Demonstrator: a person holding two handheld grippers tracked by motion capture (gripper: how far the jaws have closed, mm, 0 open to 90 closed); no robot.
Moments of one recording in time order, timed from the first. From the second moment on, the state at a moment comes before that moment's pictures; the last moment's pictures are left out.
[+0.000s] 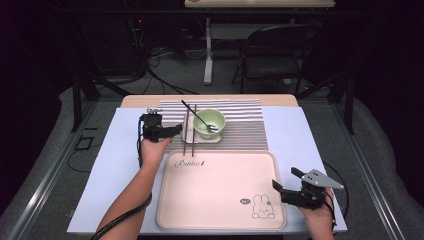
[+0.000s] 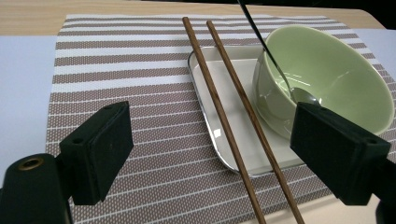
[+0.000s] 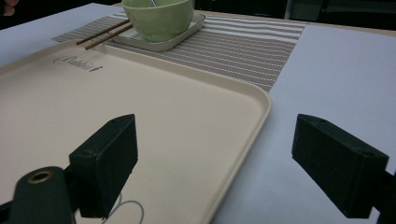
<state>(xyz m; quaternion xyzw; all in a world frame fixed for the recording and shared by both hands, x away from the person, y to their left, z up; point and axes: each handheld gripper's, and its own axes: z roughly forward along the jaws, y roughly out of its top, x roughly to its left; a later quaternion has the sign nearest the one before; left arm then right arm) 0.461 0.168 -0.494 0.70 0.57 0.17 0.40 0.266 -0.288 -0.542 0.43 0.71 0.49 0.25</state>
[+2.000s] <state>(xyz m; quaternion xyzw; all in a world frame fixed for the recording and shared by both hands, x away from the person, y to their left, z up) 0.527 0.144 -0.537 0.70 0.60 0.09 0.36 0.245 -0.304 -0.542 0.46 0.69 0.49 0.27</state>
